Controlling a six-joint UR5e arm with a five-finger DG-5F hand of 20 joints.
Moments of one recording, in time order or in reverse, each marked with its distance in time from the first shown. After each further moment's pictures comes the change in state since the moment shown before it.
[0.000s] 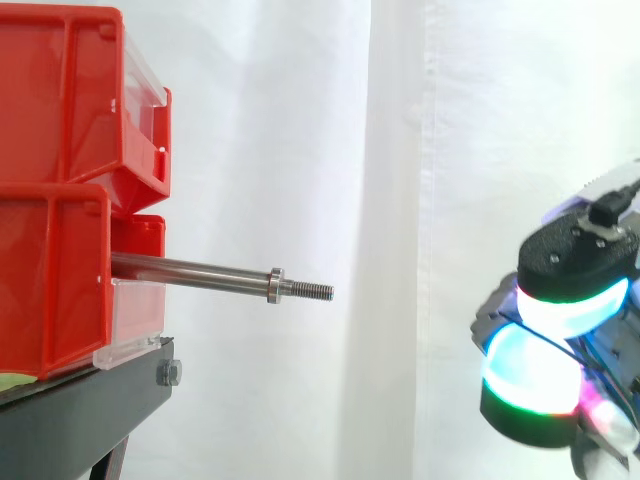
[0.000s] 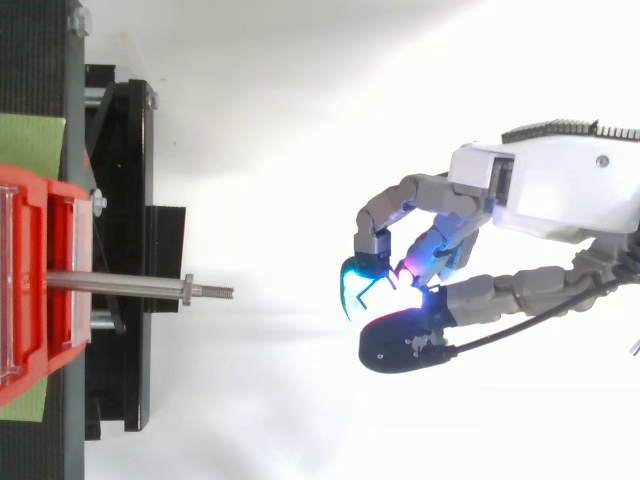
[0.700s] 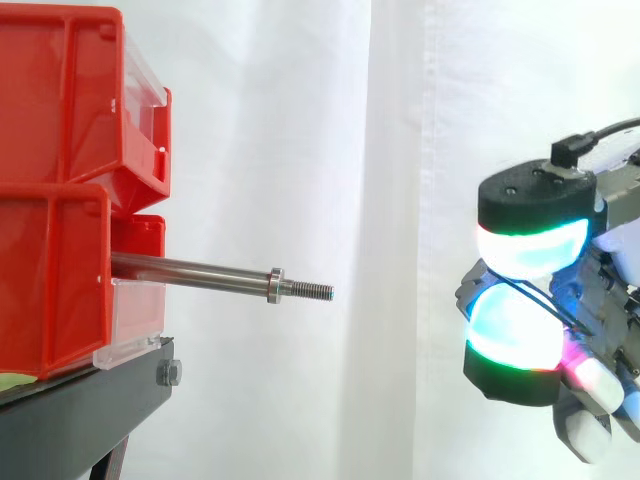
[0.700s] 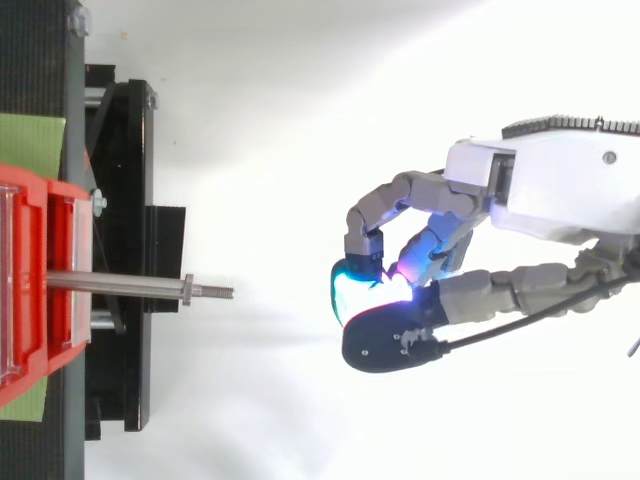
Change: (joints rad) arm 0.000 0.000 0.026 0.000 0.001 -0.006
